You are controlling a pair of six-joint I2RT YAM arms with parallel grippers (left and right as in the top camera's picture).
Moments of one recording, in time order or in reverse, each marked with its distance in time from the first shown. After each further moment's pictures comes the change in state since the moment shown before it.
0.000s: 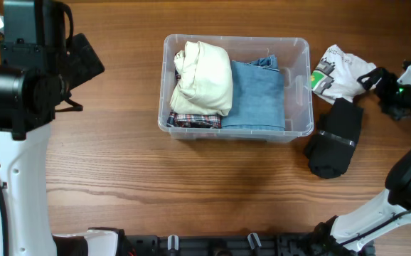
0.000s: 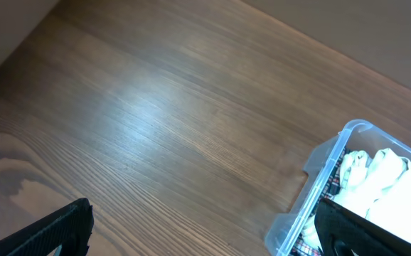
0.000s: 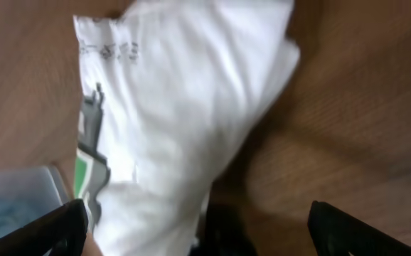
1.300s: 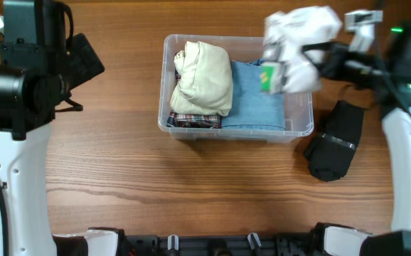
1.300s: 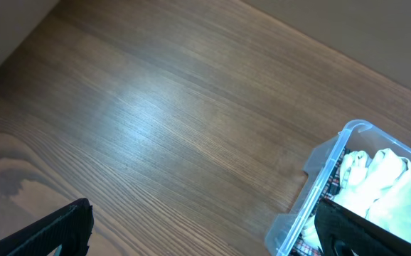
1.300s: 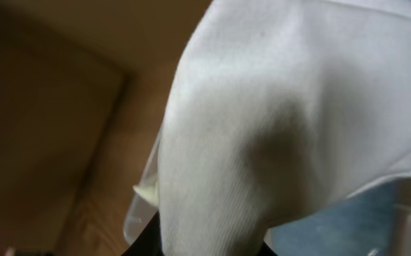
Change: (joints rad) left arm 0.000 0.000 0.000 0.000 0.000 0.000; right arm 0.489 -0.481 -0.008 -0.064 -0.382 0.064
